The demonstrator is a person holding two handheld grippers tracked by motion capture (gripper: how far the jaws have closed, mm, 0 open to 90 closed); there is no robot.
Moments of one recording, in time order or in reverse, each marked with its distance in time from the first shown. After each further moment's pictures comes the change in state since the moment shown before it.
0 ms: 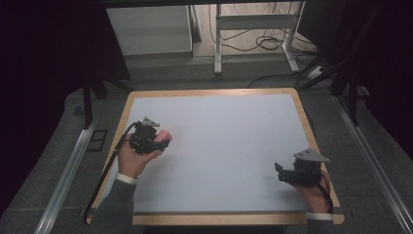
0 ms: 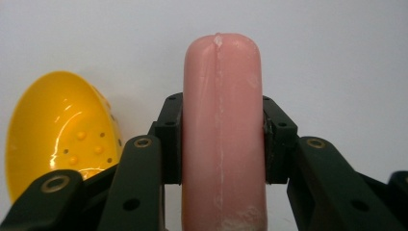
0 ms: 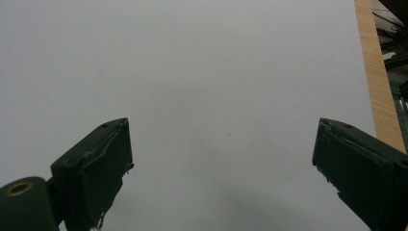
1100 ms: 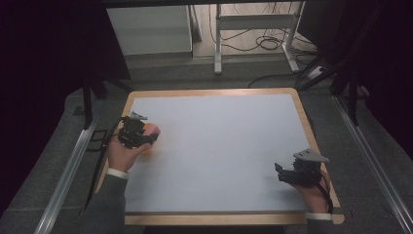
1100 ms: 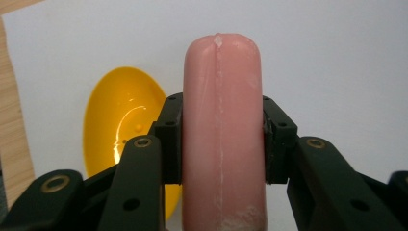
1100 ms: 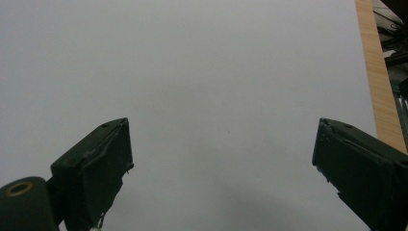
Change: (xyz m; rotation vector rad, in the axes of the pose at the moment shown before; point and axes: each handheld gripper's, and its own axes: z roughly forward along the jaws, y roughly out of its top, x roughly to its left) left arm 0.033 0.001 -0.009 -0.001 0.067 -0.060; right arm 0.000 -0.001 0.001 0.007 -0.003 -0.001
